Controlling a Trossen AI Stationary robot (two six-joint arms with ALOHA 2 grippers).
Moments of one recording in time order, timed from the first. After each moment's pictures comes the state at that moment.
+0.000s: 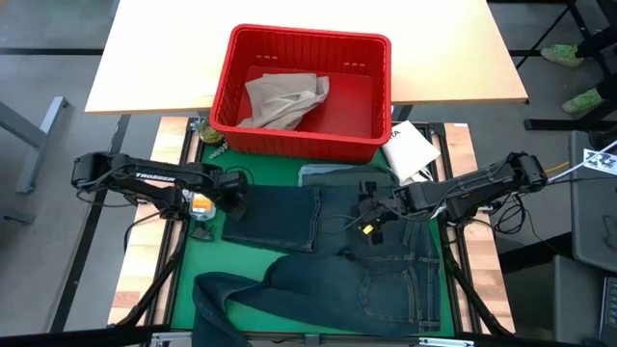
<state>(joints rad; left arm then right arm) 0.18 1.15 0.51 -0.76 0.07 -0.82 0.23 1.38 0.95 -0.56 0.24 -0.03</state>
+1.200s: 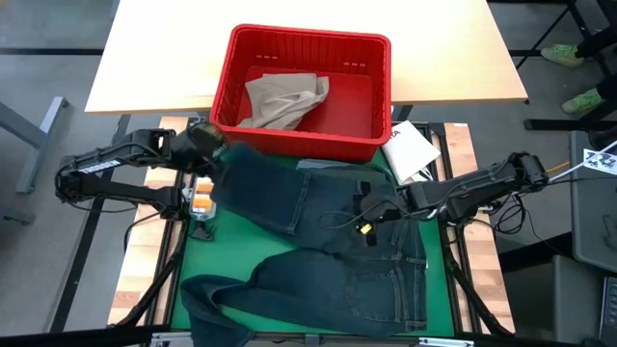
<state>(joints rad) 0.23 0.89 1.11 -1.18 -0.12 -0.86 0.23 1.36 0.95 -0.40 0.19 -0.03</state>
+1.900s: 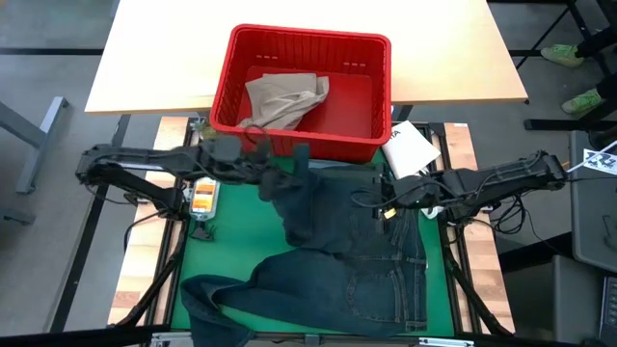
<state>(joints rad) 0.00 1.22 1.11 -0.09 0.02 -0.85 0.23 1.10 0.95 -0.40 0.28 -0.03</state>
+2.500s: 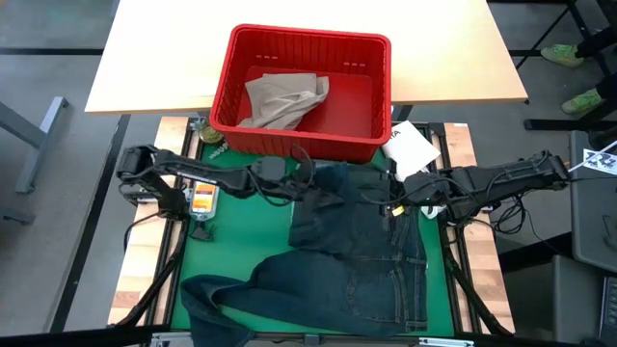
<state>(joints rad) -0.02 1.62 1.11 0.46 0.09 -0.83 0.23 1.03 0.95 -0.43 0.32 -0.06</state>
